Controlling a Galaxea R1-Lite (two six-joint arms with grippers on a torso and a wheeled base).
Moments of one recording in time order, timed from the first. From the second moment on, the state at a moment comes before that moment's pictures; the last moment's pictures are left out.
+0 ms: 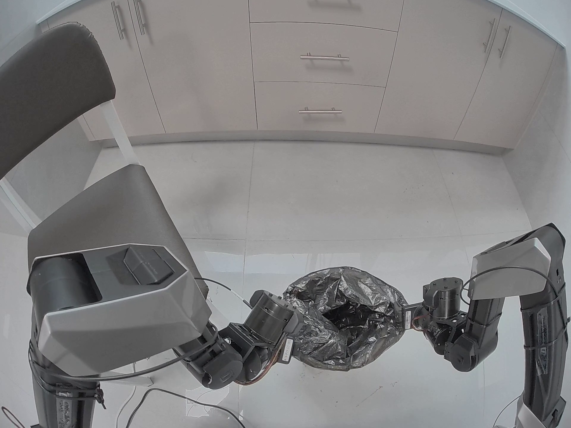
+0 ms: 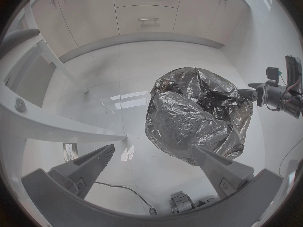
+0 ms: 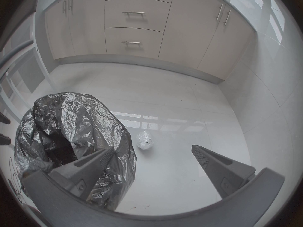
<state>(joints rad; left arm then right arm) -0.77 2.33 -0.89 -0.55 0.36 -0.36 0.33 2.45 -0.49 -1.47 -0.43 0.02</state>
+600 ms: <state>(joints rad) -0.77 2.36 -0.90 -0.56 0.36 -0.36 0.27 2.50 -0.54 -1.49 -0.37 0.01</state>
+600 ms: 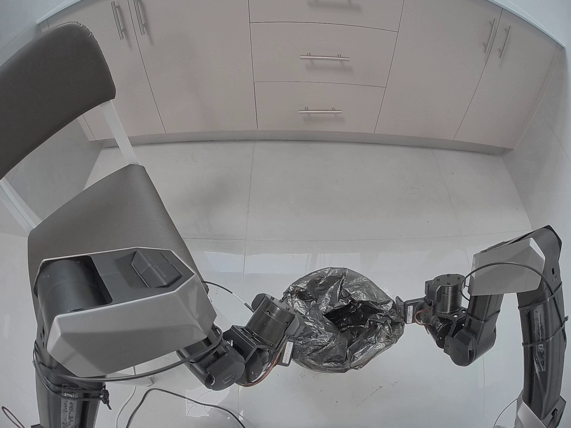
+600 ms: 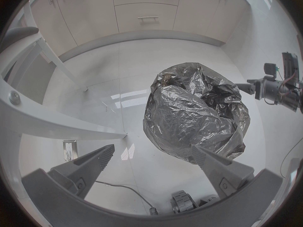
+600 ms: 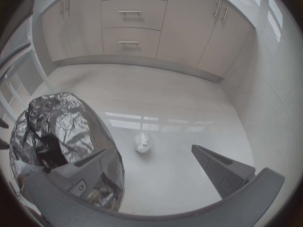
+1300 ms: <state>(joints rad) -0.78 2.28 -0.90 -0.56 0.36 -0.43 0.41 2.40 -0.60 -1.47 -0.36 0.01</state>
